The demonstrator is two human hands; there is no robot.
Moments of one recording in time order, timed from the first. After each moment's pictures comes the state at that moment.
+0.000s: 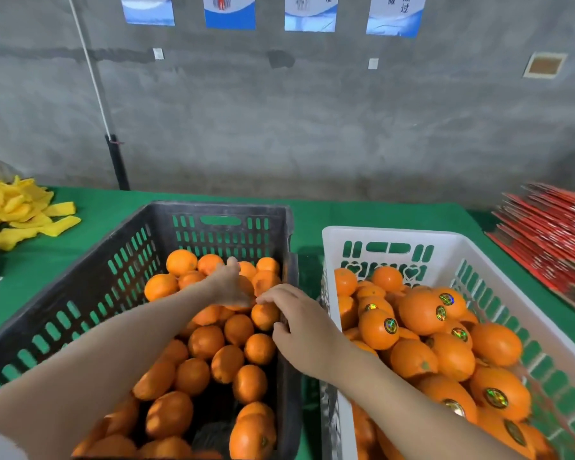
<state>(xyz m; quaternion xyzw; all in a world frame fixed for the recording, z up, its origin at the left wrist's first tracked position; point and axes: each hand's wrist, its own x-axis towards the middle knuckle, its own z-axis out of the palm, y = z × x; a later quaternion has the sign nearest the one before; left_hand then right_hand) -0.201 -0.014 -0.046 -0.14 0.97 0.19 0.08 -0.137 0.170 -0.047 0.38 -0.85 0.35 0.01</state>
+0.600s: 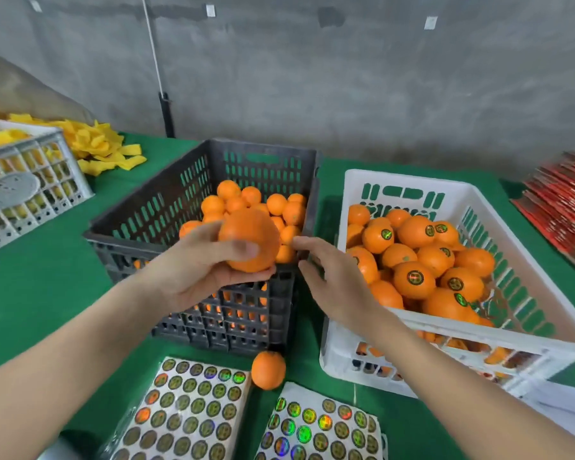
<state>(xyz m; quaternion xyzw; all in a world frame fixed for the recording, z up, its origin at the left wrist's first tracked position) 0.084 0.041 0.007 -0.03 0.59 0.81 0.03 -0.006 0.224 -0.054 0.38 -0.82 0.43 0.05</state>
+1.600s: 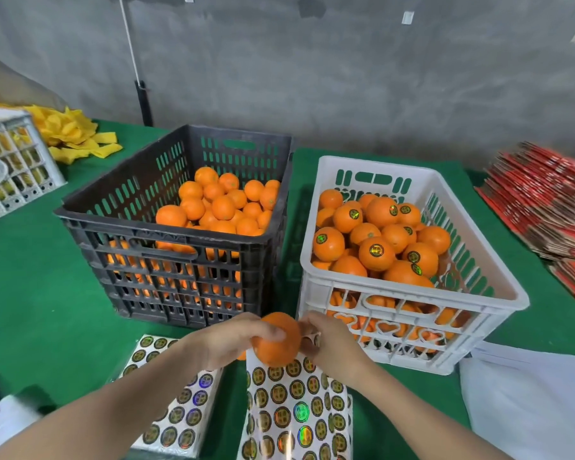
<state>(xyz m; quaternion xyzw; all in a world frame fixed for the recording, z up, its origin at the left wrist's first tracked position) 0.096 0.106 -0.124 -0.04 0.71 0.64 0.28 0.047 0.296 -0.143 0.29 -0.89 0.34 -0.11</state>
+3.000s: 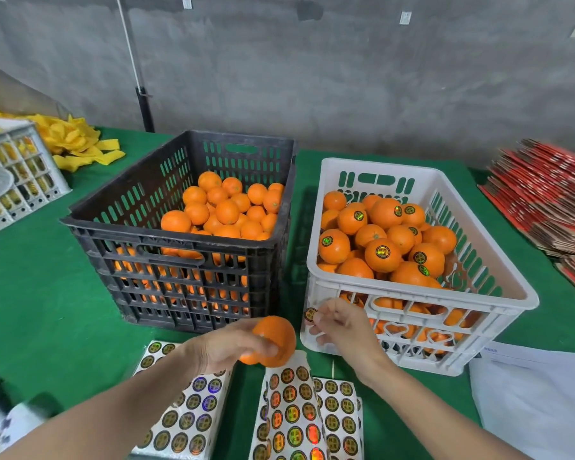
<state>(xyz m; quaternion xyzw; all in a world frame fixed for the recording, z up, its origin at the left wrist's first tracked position) 0.098 0.088 -0.132 -0.03 0.68 0.67 0.29 0.059 0.291 -0.108 0.09 -0.78 0.60 -0.15</state>
